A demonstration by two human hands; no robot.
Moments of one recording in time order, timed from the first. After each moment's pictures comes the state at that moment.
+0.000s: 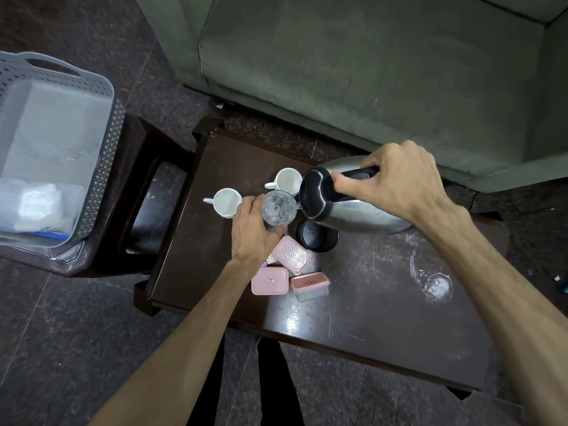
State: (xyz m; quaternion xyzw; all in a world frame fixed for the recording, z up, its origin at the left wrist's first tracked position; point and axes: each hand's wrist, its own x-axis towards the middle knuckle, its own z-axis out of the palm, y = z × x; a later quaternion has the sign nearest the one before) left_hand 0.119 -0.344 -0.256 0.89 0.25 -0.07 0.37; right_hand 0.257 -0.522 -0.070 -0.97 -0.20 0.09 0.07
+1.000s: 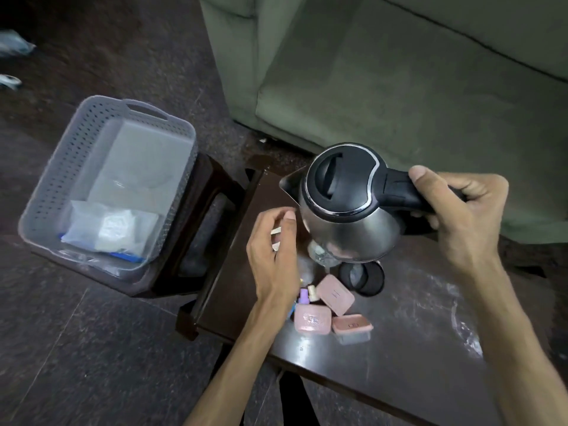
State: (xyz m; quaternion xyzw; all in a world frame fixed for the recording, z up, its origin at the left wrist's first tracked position) left_hand 0.116 -0.285 -0.126 0.66 0.34 0.20 0.64; right_hand 0.239 -0.446 -0.020 -0.83 -0.11 0.04 0.54
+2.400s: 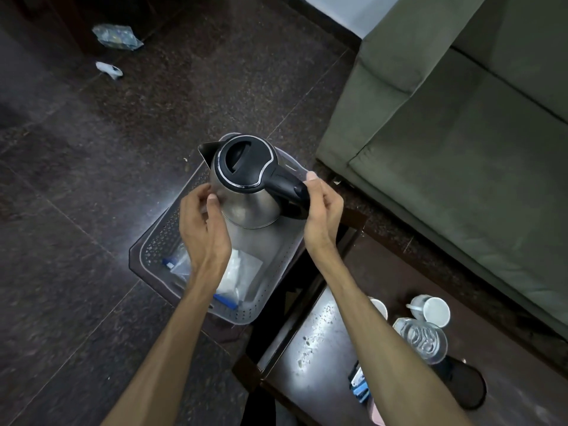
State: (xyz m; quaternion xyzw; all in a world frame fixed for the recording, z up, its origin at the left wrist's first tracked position) left_hand 0.094 0.067 -0.182 0.64 0.52 0.28 0.49; right_hand 0.223 -0.044 -0.178 -0.71 -0.07 0.13 0.69
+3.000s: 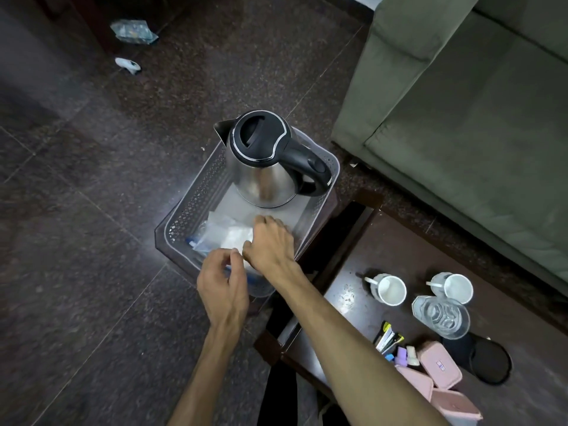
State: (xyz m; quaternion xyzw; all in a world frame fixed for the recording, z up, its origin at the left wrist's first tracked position) left_hand -0.002 -0.010 -0.183 0.69 0.56 0.19 0.42; right_hand 0.111 -0.016 -0.207 -0.90 -0.33 0.27 0.13
